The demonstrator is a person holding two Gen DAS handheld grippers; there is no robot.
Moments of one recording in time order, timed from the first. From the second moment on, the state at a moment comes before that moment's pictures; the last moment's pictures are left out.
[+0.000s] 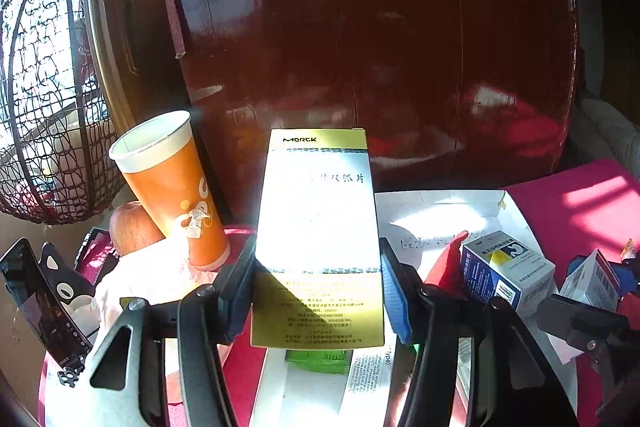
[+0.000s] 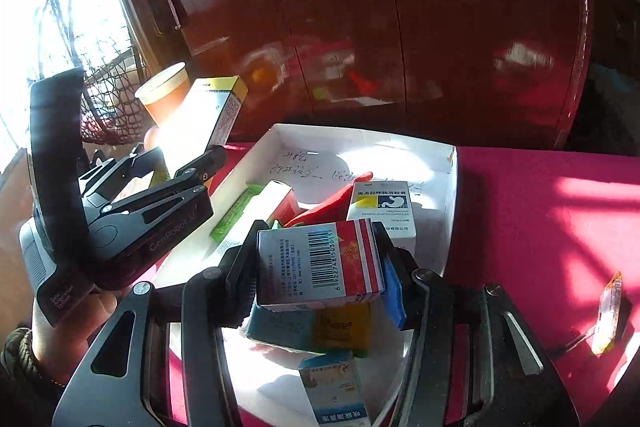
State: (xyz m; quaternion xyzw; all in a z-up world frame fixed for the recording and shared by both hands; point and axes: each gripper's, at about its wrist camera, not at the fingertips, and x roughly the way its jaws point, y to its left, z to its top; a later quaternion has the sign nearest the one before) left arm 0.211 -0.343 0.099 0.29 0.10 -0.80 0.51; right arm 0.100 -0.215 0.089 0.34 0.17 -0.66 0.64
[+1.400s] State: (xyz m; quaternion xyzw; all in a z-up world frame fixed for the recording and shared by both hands) left arm 0.232 -0.376 0.092 0.25 0.19 -0.79 0.52; right arm 0.111 -0.244 0.089 0.28 0.19 -0.71 0.62
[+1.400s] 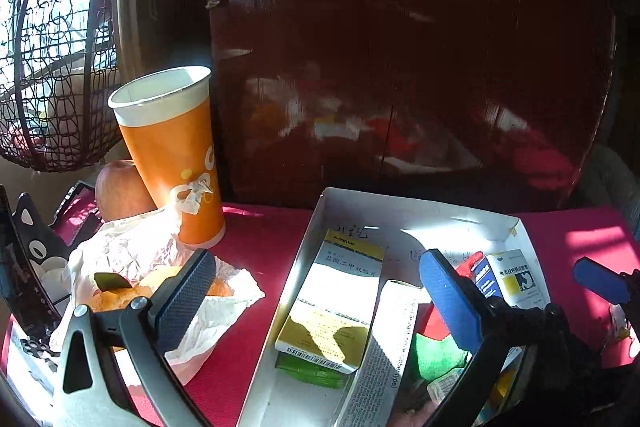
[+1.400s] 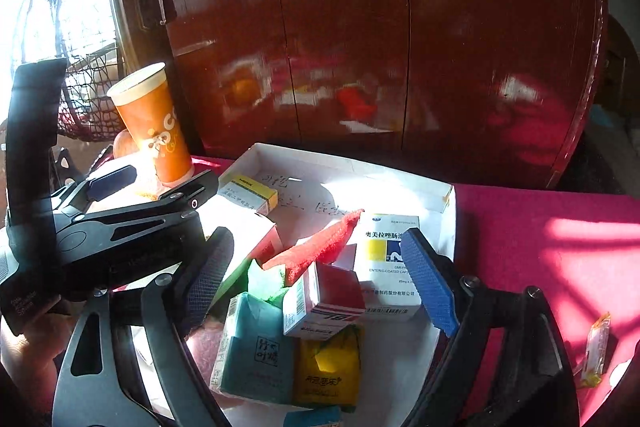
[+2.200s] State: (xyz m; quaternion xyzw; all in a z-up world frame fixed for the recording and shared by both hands) left arm 0.264 -0.247 0.148 0.10 0.21 -0.83 0.50; right arm 0.092 -0.138 0.089 0.30 0.11 -0.73 0.61
